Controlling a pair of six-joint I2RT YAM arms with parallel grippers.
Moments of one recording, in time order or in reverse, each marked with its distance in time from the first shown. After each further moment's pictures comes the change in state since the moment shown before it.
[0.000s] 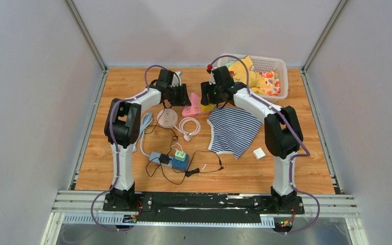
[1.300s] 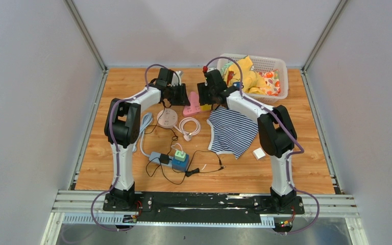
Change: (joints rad) left arm 0.005 0.003 0.027 -0.046 0.016 0.031; right arm 0.064 0.061 -0.007 0.085 0.187 0.016
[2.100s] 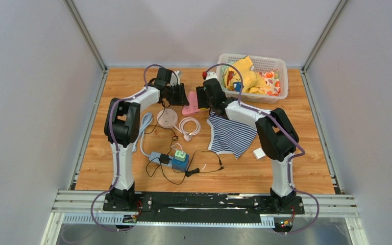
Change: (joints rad) left arm 0.007 0.010 0.006 -0.002 0.013 -0.005; right arm 0.042 -0.037 -0.198 0.285 0.083 0.003
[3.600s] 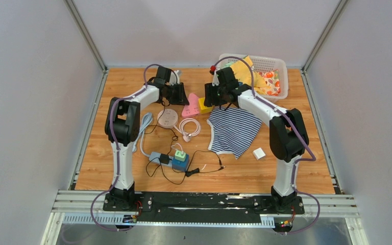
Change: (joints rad) left arm 0.019 0.023 0.039 -0.035 0.046 -0.008; right arm -0.124 -0.098 0.129 -0.360 -0.356 -0.019
